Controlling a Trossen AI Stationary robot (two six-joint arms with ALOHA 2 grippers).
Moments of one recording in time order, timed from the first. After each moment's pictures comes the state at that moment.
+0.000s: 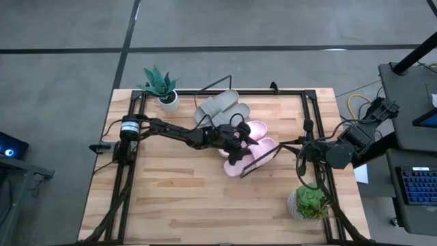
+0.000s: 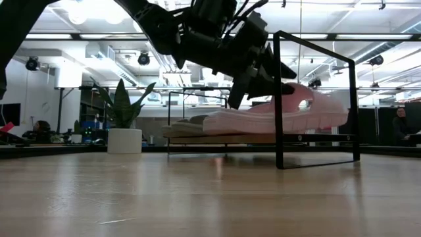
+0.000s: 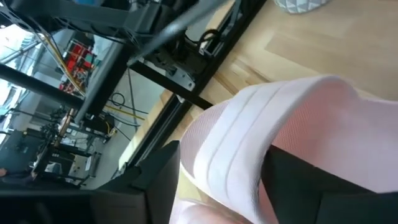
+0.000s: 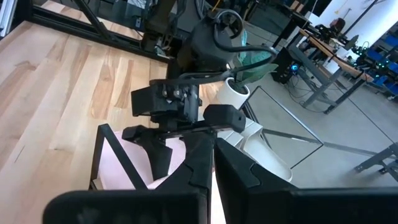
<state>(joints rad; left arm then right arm) 0.04 1.99 1.29 0.41 0.07 0.97 0.69 0.83 0.94 -0.66 0.90 0.03</state>
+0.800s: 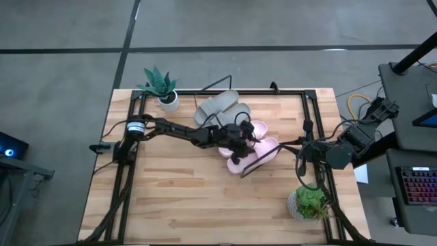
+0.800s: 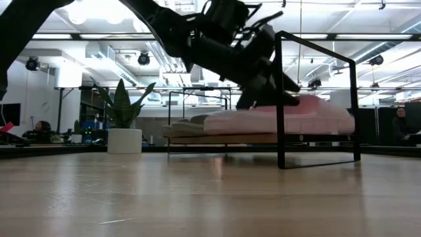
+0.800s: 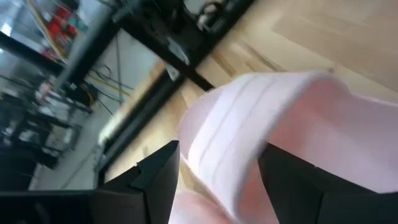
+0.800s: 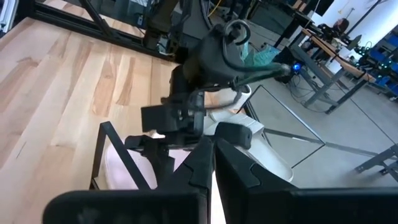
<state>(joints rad) 0.05 2.06 1.39 0.32 0.03 0.87 0.69 0.83 0.94 -0.67 0.89 0.03</state>
